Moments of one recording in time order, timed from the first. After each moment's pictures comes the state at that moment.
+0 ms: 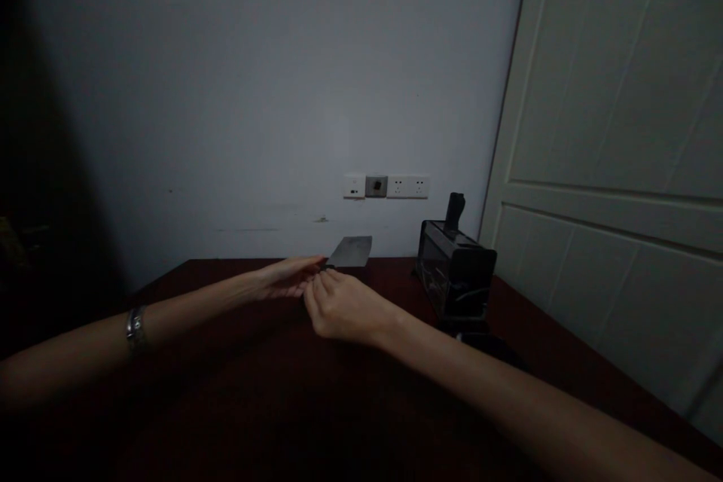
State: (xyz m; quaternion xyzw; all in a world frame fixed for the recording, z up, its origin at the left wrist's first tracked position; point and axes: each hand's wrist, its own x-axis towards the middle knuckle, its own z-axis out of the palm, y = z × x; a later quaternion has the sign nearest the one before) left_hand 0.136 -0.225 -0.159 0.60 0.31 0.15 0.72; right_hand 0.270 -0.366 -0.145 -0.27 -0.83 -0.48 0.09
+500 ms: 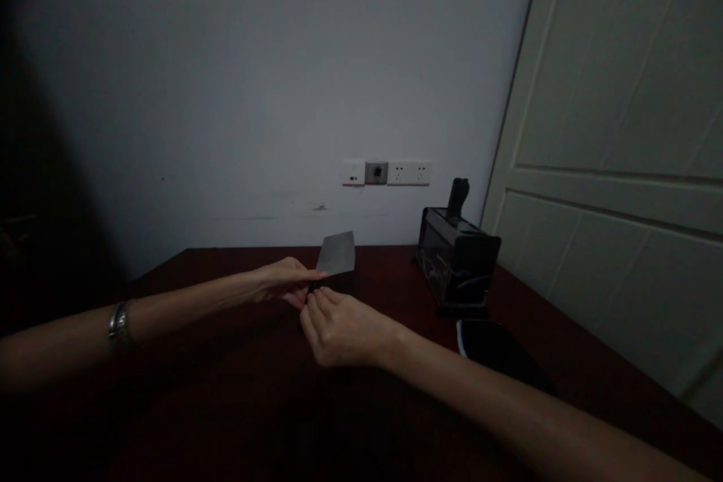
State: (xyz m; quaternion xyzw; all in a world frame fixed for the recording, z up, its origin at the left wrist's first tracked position) left_hand 0.132 -0.246 -0.169 0.68 0.40 0.12 0.60; right_hand 0.272 -0.376 -0.181 -0.23 -0.85 -0.46 0.09
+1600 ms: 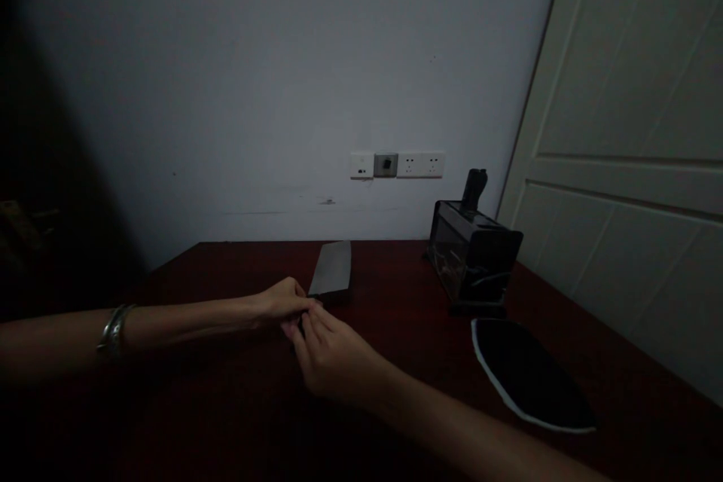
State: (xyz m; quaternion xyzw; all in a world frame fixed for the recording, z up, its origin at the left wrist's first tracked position) left_hand 0.116 -0.257 -0.211 0.74 0.46 0.09 0.48; right_hand 0.248 -0.371 -0.242 -0.28 -0.84 -0.44 0.14
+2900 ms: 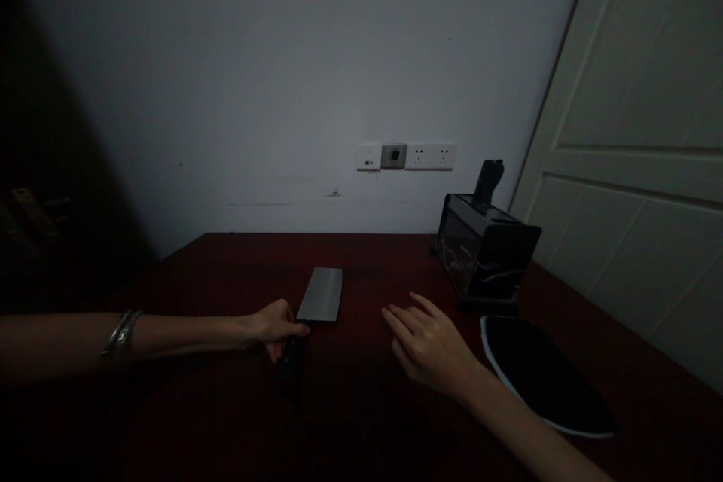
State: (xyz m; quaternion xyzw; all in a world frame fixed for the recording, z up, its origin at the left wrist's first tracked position) left_hand 0.090 -0.261 -0.262 0.69 0.56 0.02 0.46; right_hand 0.352 -0.398 -0.262 -0.45 -0.82 -0.30 0.21
